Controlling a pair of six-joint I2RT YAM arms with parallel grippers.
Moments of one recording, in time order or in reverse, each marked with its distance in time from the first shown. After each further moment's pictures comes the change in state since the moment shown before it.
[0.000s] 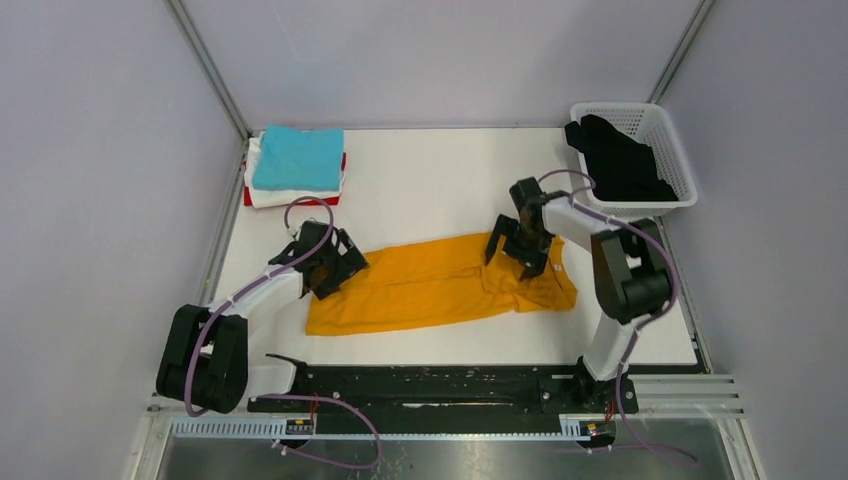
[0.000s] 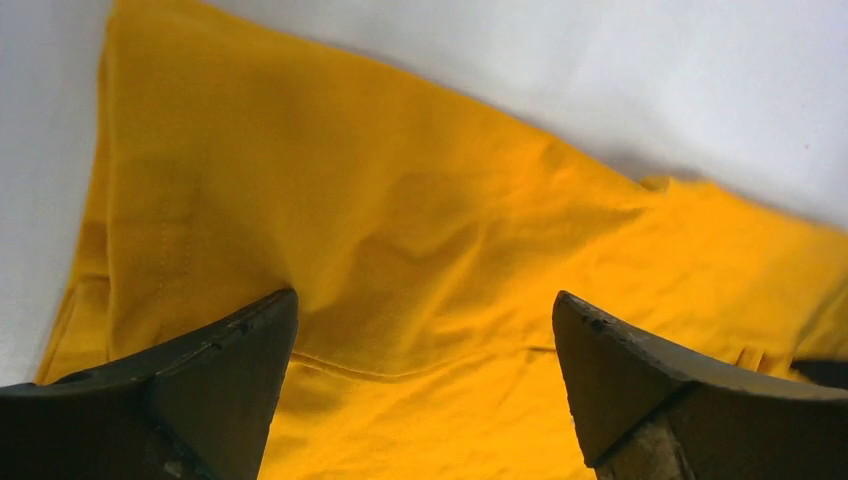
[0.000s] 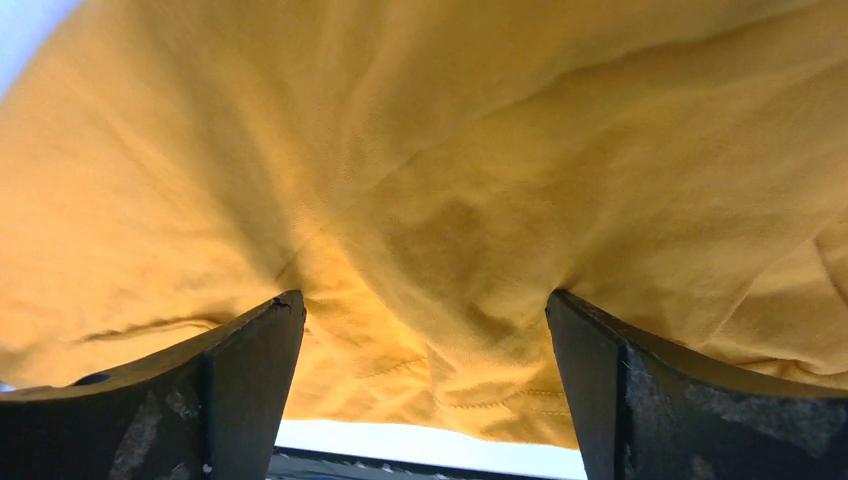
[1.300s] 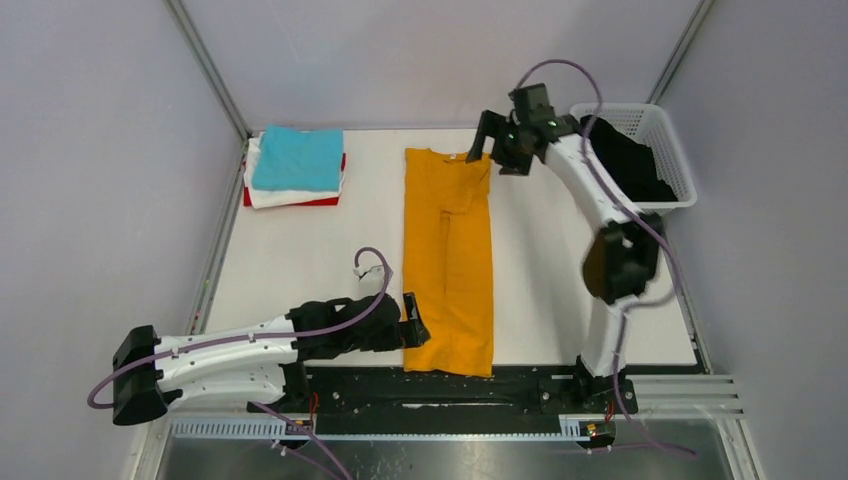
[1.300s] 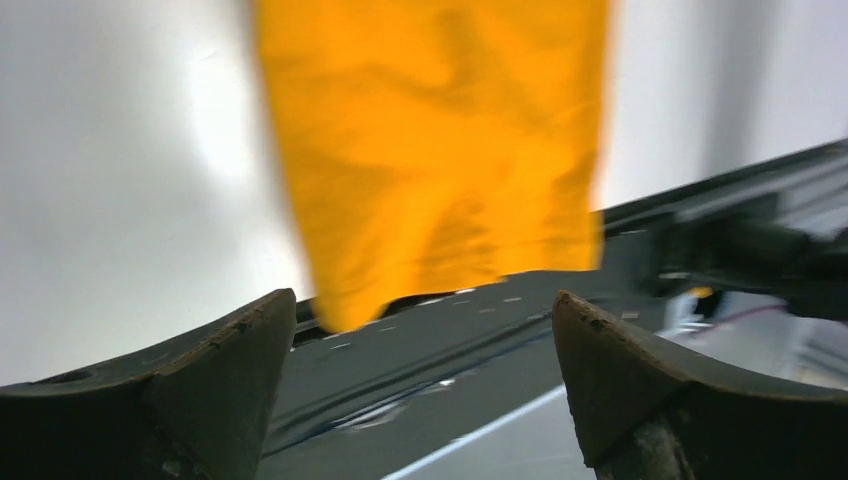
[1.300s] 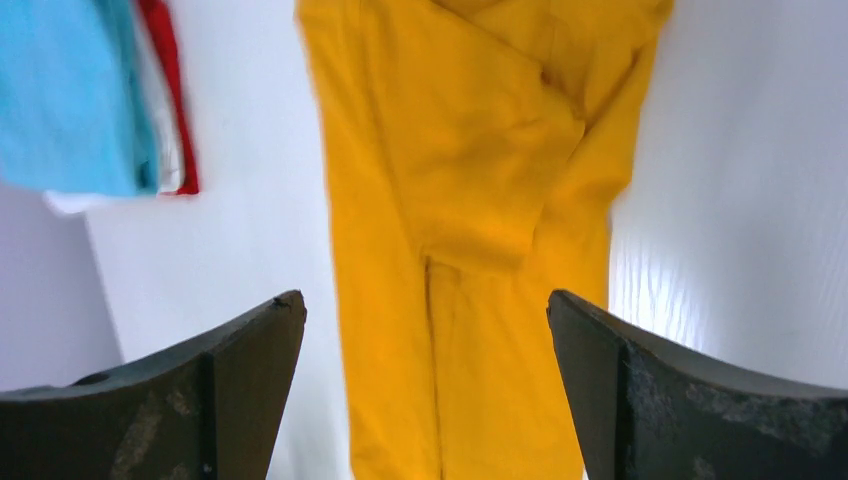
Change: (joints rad) left arm -0.977 -0.313 0.091 -0.254 -0.267 -0.348; right arm -0.032 0.457 1.110 -0.124 -0.081 -0.185
